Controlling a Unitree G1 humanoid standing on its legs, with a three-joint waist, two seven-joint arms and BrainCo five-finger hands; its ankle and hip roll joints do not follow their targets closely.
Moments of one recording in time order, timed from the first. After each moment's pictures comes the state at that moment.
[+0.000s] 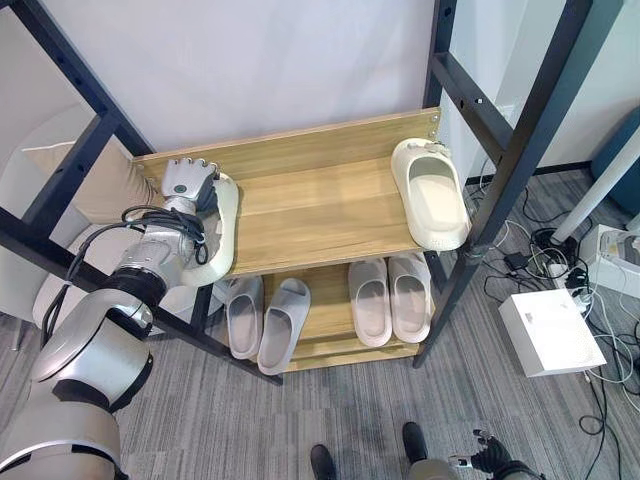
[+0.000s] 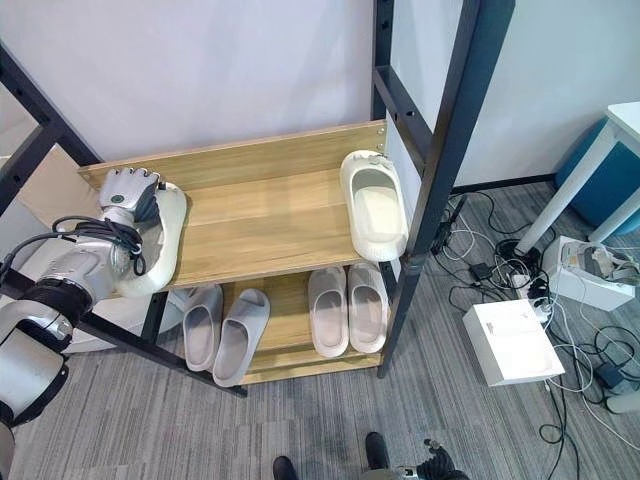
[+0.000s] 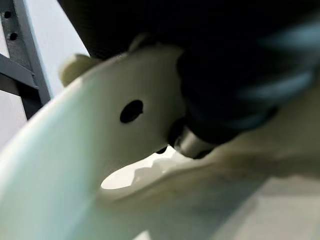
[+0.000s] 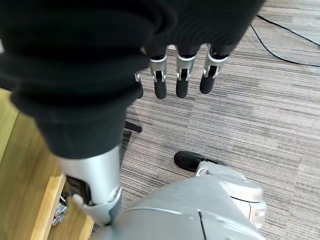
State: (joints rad) left arm -0.96 0.76 -0.74 0.93 0.61 0.03 0.41; right arm 0.00 -0.33 0.34 1.13 0.06 -0.08 -0.15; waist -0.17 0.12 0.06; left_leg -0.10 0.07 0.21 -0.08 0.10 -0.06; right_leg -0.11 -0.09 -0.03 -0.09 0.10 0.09
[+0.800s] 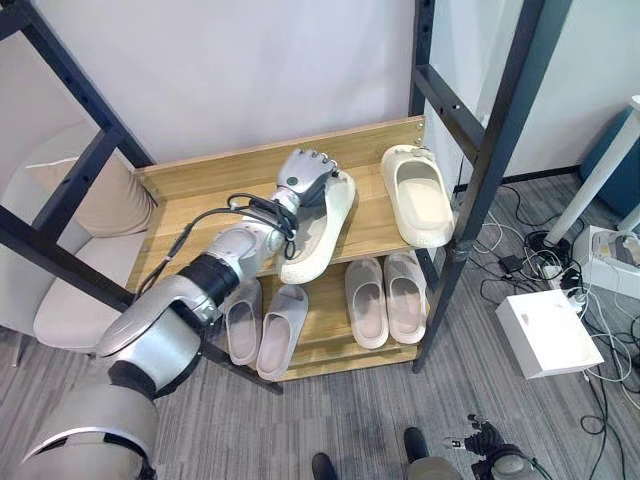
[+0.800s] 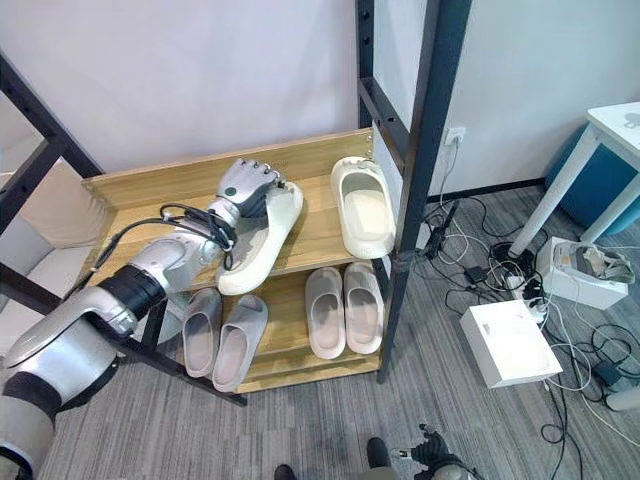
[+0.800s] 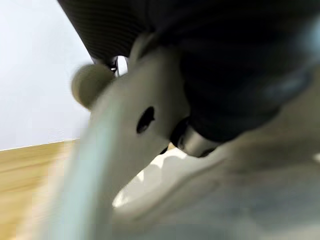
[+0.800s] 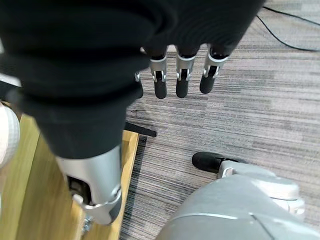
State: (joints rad) left arm -1.07 0.51 -0.87 0.77 0.65 -0.03 0.35; right arm -0.07 -0.31 0.31 1.14 0.12 -0.06 -0.16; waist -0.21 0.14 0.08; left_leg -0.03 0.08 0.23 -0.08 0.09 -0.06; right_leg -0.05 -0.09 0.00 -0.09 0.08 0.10
